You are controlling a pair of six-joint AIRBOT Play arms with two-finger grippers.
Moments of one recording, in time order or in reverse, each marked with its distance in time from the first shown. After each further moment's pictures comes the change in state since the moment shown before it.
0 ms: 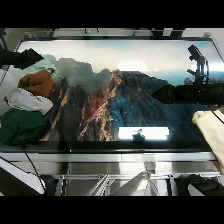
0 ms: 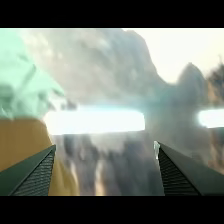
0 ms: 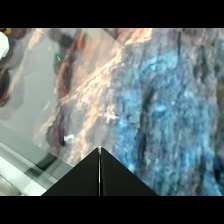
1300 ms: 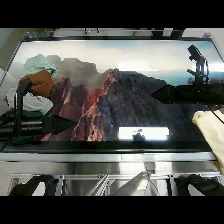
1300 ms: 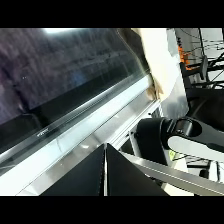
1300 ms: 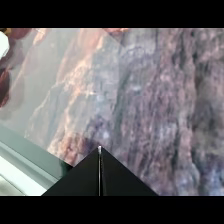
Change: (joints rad) left arm -0.204 1.281 -1.365 -0.392 -0.353 -0.034; right arm 0.000 0.000 0.000 0.000 0.001 0.000
